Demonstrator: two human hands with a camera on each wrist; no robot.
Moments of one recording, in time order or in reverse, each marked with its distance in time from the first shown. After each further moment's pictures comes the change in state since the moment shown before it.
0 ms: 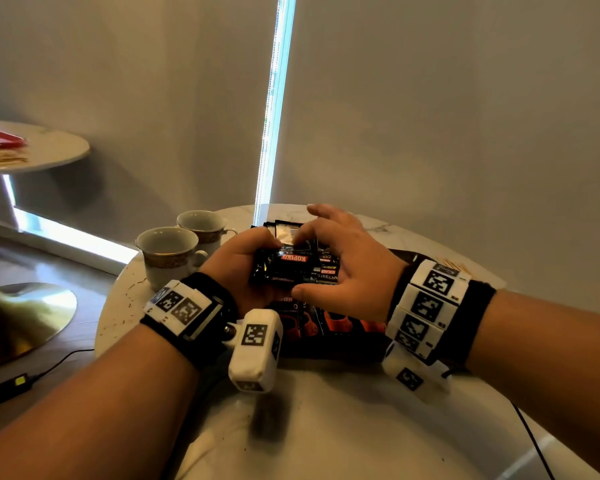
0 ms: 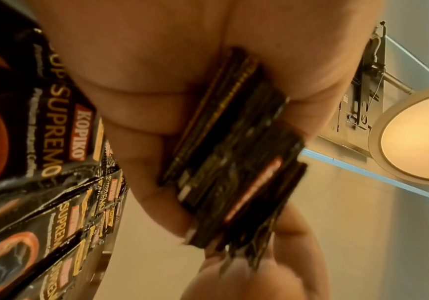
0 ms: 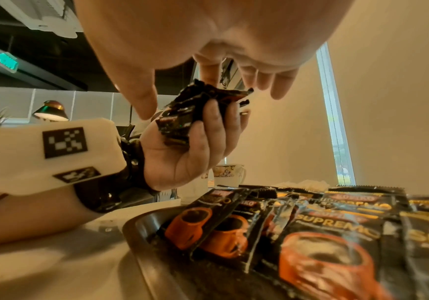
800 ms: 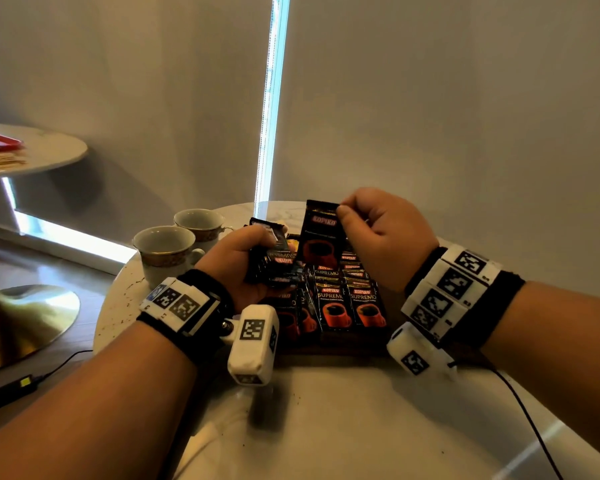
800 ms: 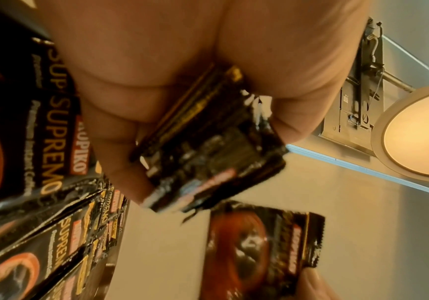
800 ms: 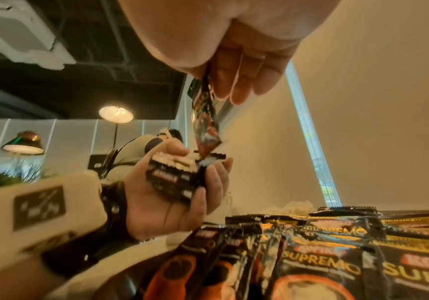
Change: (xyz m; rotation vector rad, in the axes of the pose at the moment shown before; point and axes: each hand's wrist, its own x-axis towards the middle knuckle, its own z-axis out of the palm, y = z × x) left_hand 0.008 -0.002 -0.007 0.031 0.101 0.005; right_hand 0.003 0.024 -0.012 0.107 0.438 0.015
